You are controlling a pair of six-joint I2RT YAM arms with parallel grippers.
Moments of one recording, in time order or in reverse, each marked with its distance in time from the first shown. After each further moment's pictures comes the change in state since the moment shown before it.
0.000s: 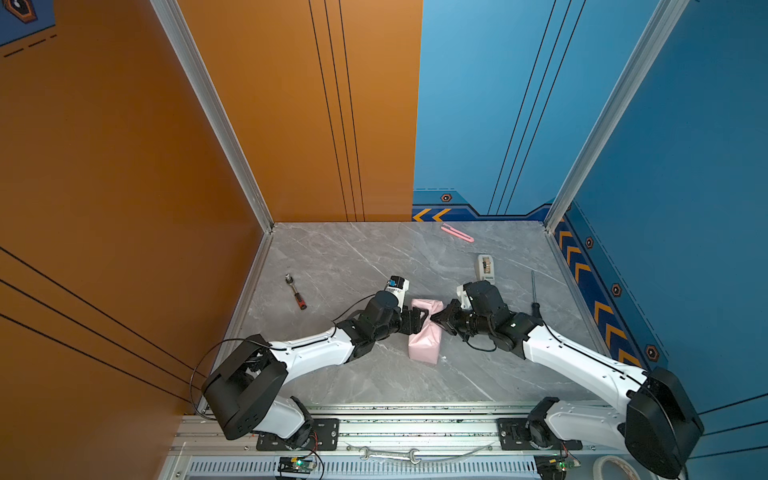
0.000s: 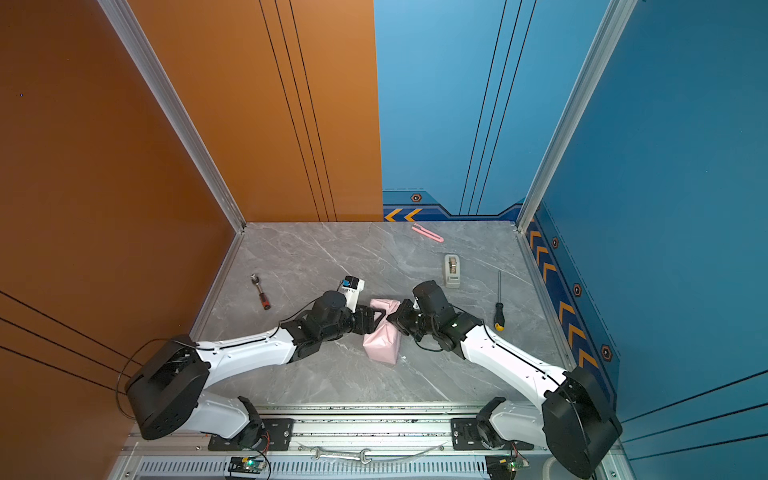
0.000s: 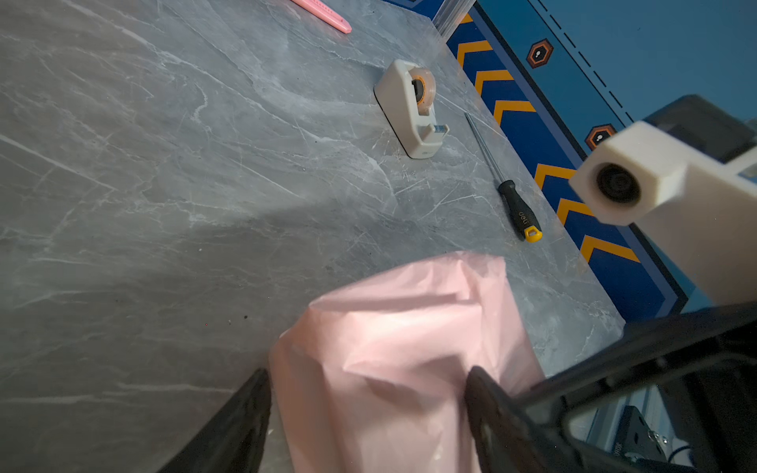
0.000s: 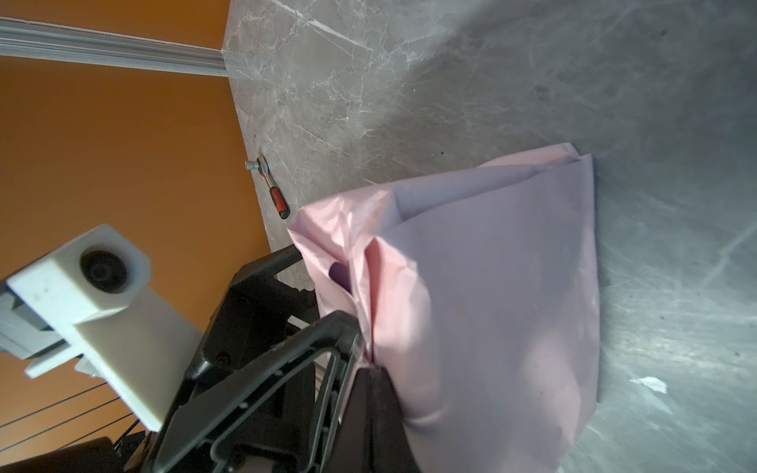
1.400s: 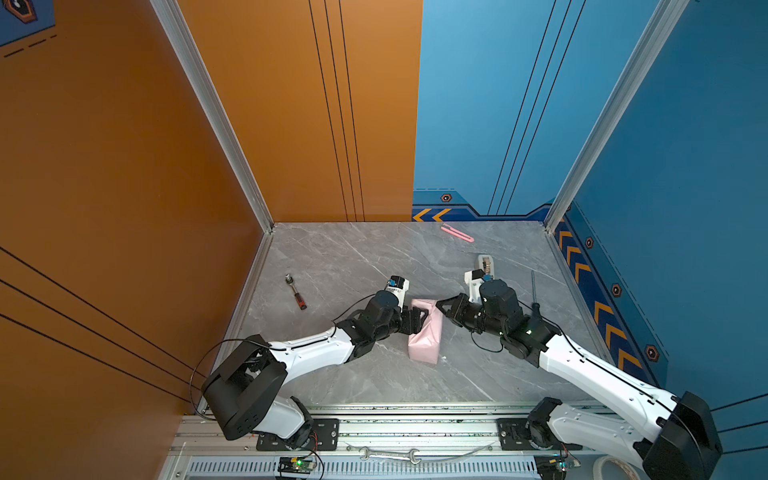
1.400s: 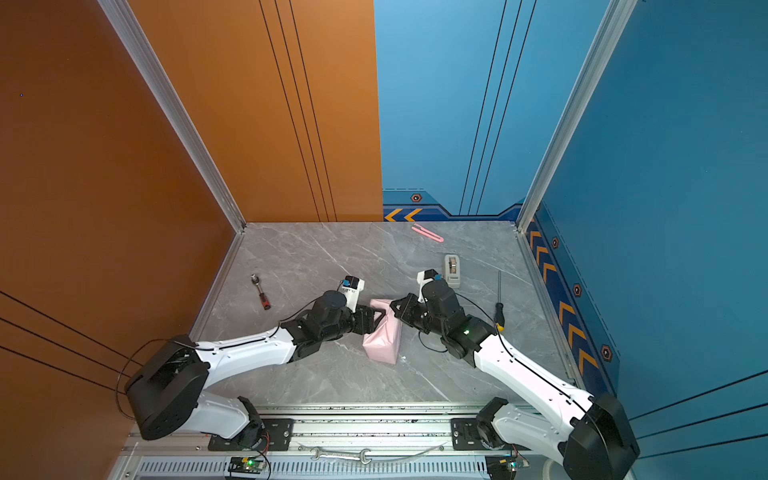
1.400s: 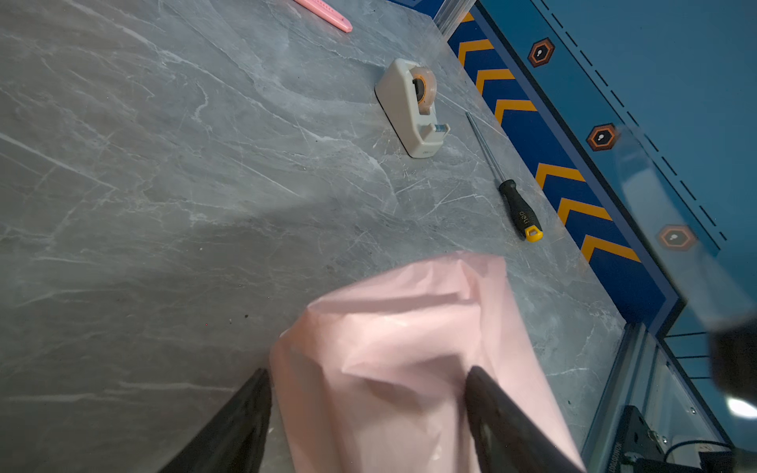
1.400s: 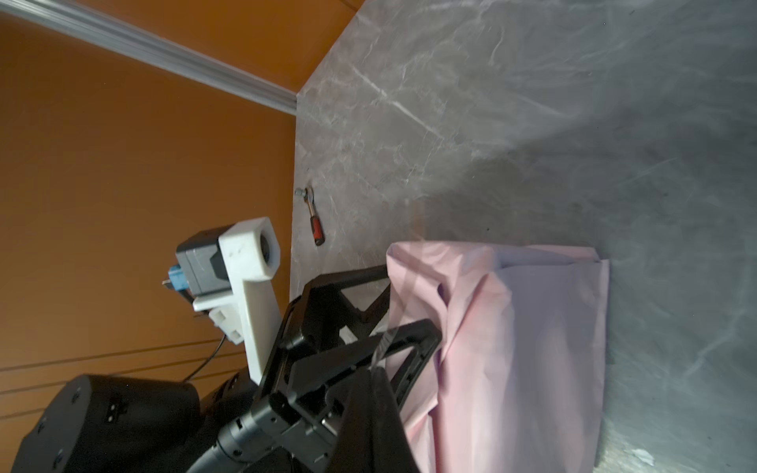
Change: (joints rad) left arm 0.000 0.000 0.003 -0.007 0.000 -0.001; right arm 0.019 -0.146 0.013 0.027 0.166 -0.158
